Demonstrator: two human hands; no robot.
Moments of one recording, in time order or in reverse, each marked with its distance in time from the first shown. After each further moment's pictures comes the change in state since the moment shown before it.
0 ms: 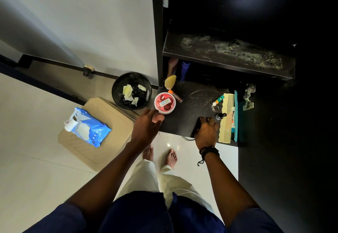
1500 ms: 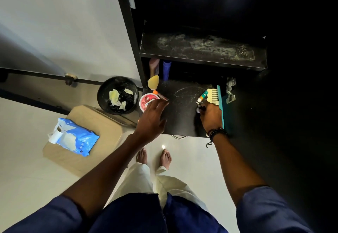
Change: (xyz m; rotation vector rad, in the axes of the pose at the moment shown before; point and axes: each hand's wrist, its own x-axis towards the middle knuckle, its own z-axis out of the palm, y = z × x) left_hand 0.012 0.056 0.004 0.044 -0.142 0.330; right_hand 0.048 0.032 -0.050 0.147 0.096 0.011
